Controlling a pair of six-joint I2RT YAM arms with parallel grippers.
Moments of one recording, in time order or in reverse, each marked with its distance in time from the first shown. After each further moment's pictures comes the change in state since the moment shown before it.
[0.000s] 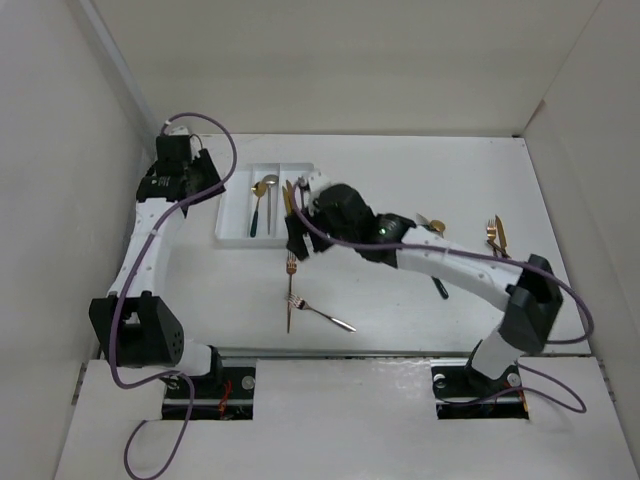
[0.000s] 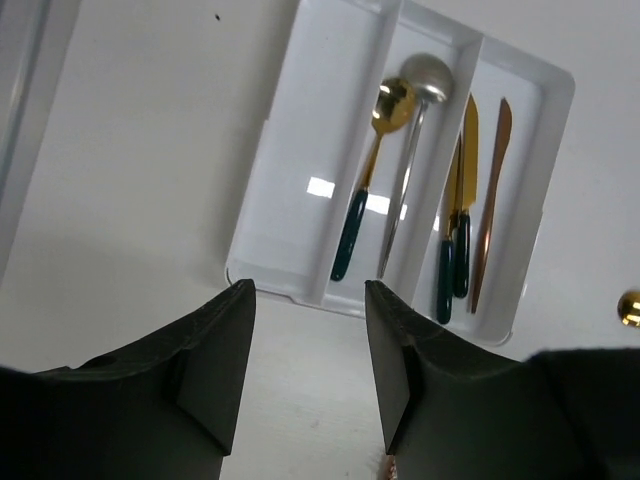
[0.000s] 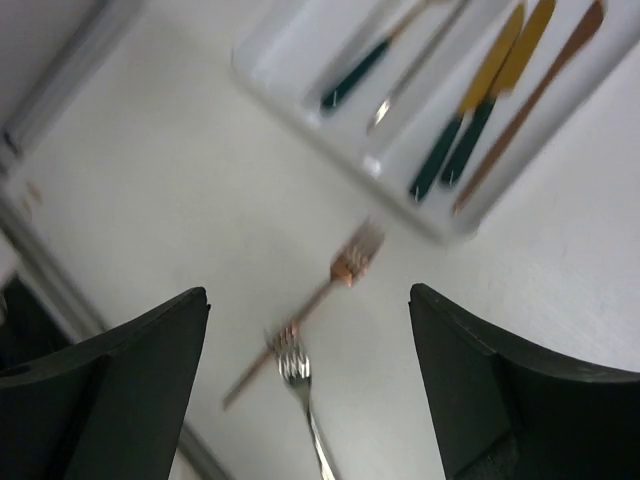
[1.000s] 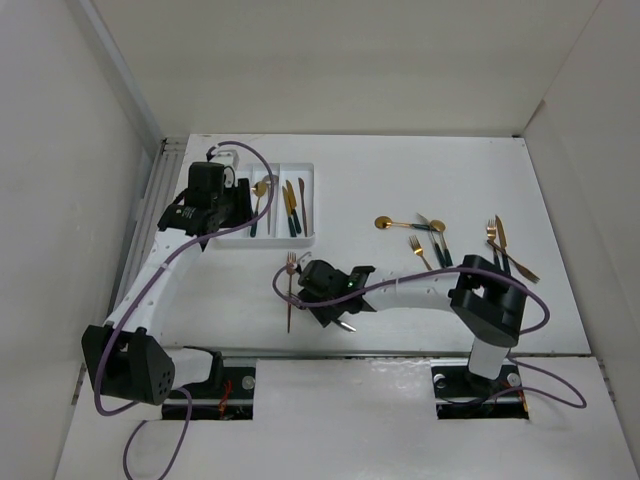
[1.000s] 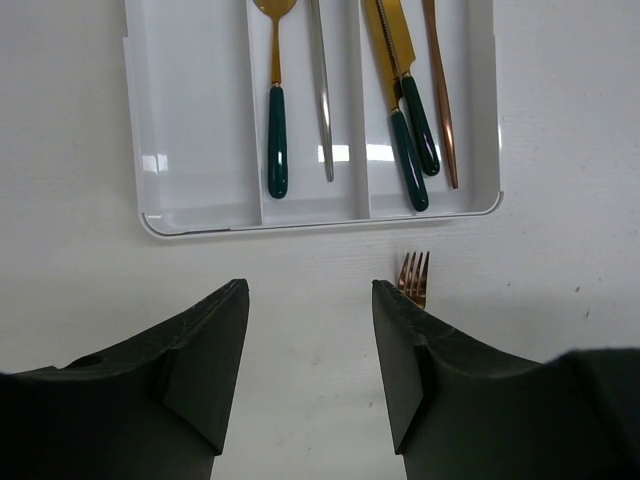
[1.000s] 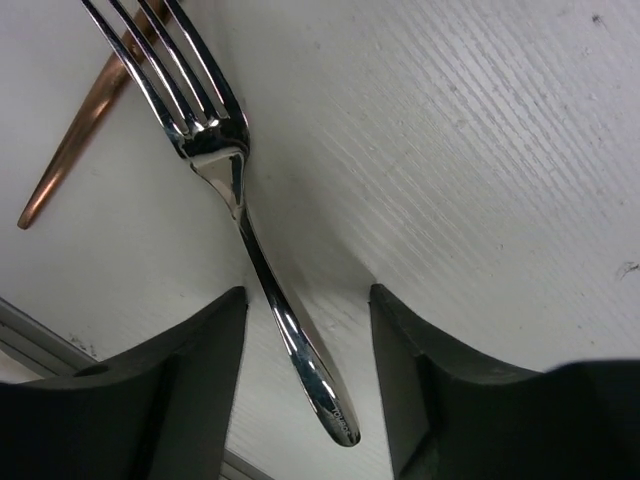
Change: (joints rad) left arm -0.228 -0.191 -0.254 0.038 0.017 0.161; right arm 0.221 0.051 -0.436 -0.086 0.126 0.056
